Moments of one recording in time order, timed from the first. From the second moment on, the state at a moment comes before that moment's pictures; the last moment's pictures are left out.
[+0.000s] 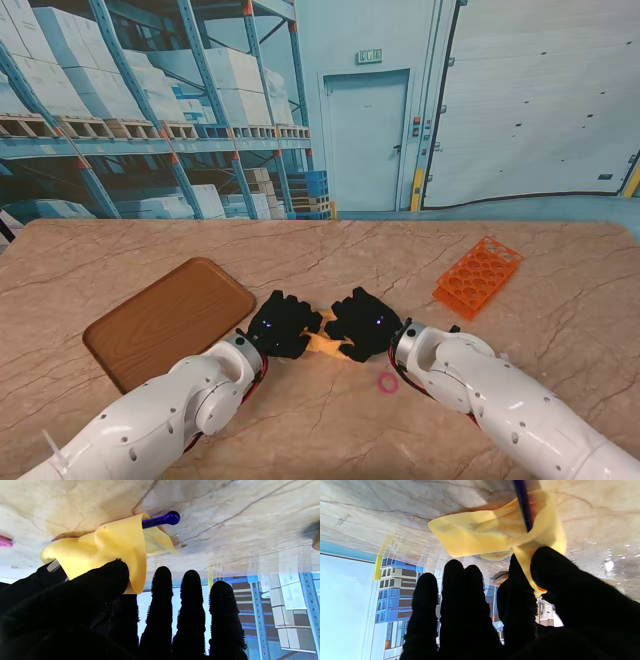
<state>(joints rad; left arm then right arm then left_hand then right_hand) 1.22 -1.10 -0.65 -1.30 0.97 0.00 0.25 -1.18 -1.02 0.70 -1.25 -1.16 -0.28 -0.29 0.68 -0.54 0.93 0.03 0.65 -0.08 1.13 0.52 0.68 0.13 0.63 0.77 0.49 0.24 0.78 0.75 0.20 0.31 1.28 0.70 0.53 -0.59 0.97 -0.07 0.72 -0.22 1.10 0.39 0.56 0.19 1.00 0.51 0.54 0.09 1.07 0.69 0.23 0.16 1.19 0.57</state>
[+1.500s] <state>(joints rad) 1.15 -1.12 -0.59 -1.27 0.93 0.16 0.20 -1.07 -1.05 0.62 -1.15 -1.10 -0.11 -0.23 0.65 -0.34 0.58 -0.02 0.37 0.15 0.59 0.45 0.44 0.23 0.51 0.58 0.29 0.31 0.66 0.69 -0.01 0.31 1.15 0.64 0.35 -0.49 0.87 -0.03 0.49 -0.10 0.80 0.53 0.45 0.21 1.00 0.51 0.54 0.09 1.07 0.68 0.22 0.15 1.19 0.57</state>
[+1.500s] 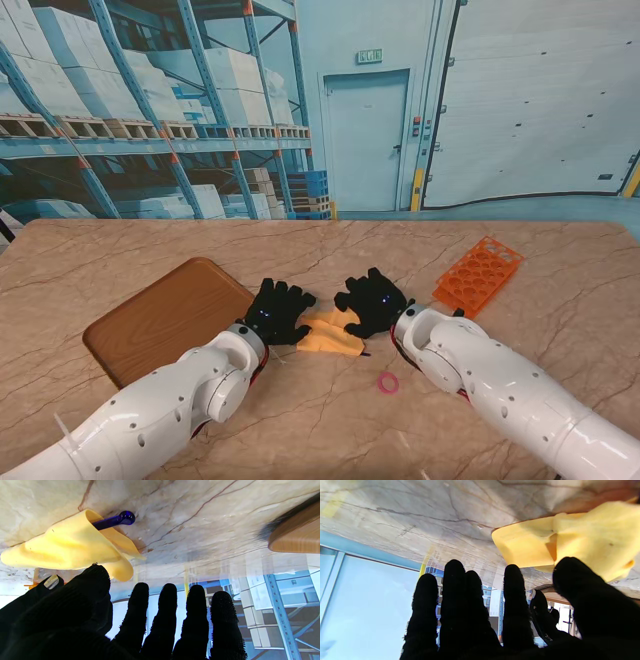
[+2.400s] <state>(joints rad) 0.99 -1.17 -0.39 -1.10 0.86 0.21 0.18 -1.01 -1.08 0.53 -1.09 -1.00 -0.02 -0.18 0.65 -0.31 0.62 -0.01 0.25 0.16 0.51 0.36 0.33 0.23 0.50 0.57 0.21 0.31 0.62 0.66 -0.08 0.31 1.05 0.62 0.30 -0.44 0.77 -0.01 0.33 0.00 0.70 0.53 0.33 0.25 0.98 0.51 0.52 0.09 1.07 0.68 0.21 0.15 1.19 0.57</state>
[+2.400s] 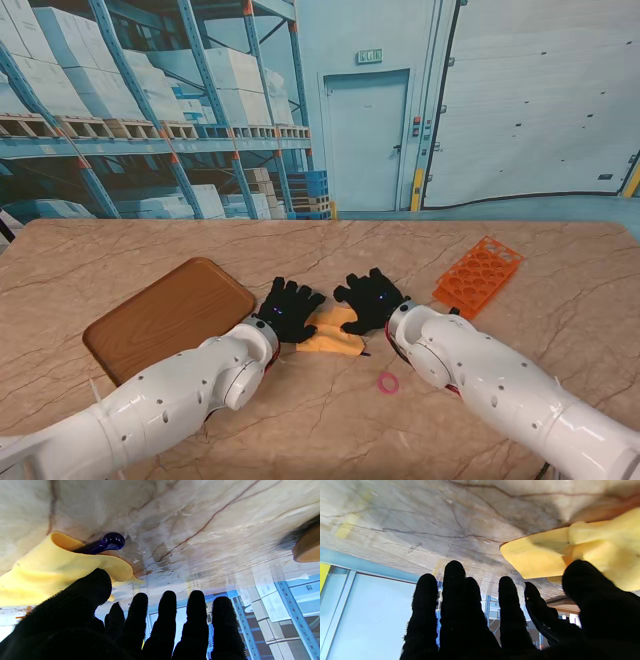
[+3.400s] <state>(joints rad) 1.00 -1.18 -0.41 -1.11 0.84 0.19 0.17 -0.97 -1.11 0.51 -1.01 -0.89 -0.07 -0.19 0.75 -0.45 0.77 -0.06 0.48 0.11 1.18 0.75 0.41 0.24 0.52 0.56 0.21 0.31 0.59 0.64 -0.08 0.31 1.00 0.60 0.54 -0.54 0.97 -0.09 0.59 -0.24 1.11 0.39 0.43 0.21 1.00 0.50 0.54 0.06 1.06 0.68 0.22 0.15 1.19 0.57</state>
